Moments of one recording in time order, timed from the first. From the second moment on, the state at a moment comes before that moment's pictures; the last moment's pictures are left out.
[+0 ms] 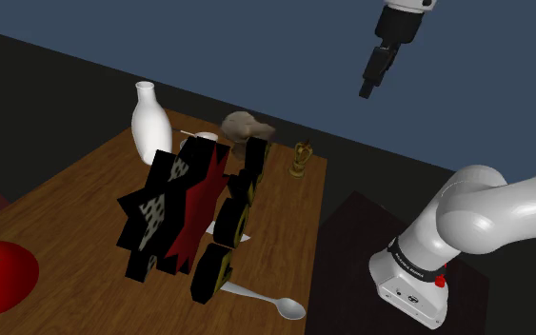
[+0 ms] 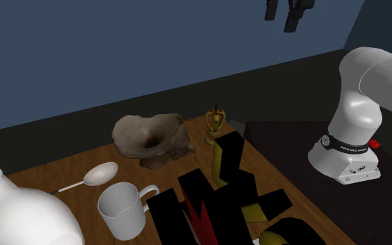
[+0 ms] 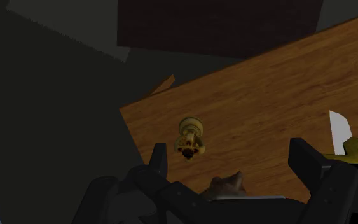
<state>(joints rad) 0.00 -0.75 0.03 -2.26 -0.04 1.49 -0.12</state>
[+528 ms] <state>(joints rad) 0.01 -0.71 0.00 -2.42 -0.06 1.70 -0.19</state>
